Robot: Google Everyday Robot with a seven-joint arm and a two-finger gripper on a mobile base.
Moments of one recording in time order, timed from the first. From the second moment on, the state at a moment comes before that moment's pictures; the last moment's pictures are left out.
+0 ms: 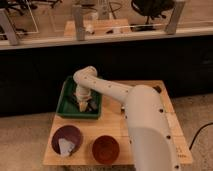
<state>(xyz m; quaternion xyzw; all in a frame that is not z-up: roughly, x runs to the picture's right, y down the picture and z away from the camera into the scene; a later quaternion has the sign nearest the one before) -0.155 0.104 0.918 -0.34 -0.18 -0.13 0.91</state>
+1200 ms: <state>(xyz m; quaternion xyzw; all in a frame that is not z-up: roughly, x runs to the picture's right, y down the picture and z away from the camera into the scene) -0.155 0.103 0.942 -0.34 -0.14 -0.09 0.92</state>
